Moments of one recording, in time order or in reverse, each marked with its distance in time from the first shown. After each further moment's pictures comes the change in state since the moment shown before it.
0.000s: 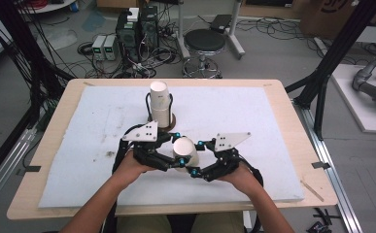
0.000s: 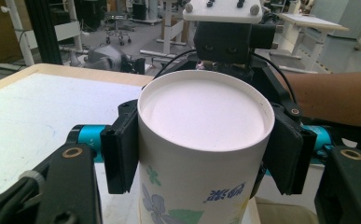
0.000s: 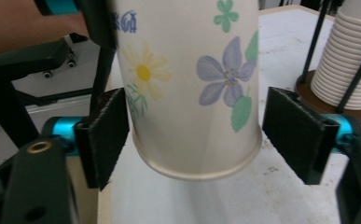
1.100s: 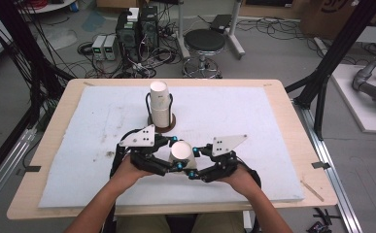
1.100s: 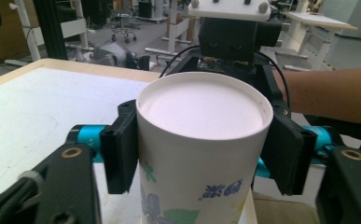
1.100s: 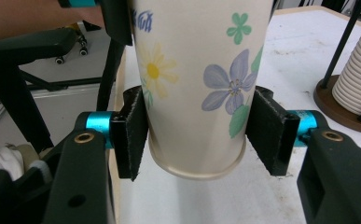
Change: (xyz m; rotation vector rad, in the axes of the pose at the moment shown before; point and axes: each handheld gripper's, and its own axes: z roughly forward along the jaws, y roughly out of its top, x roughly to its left) left arm -0.010 -0.006 -0.006 0.007 0.035 -0.010; right arm 0.005 0.000 0.005 0.022 0.056 -0.061
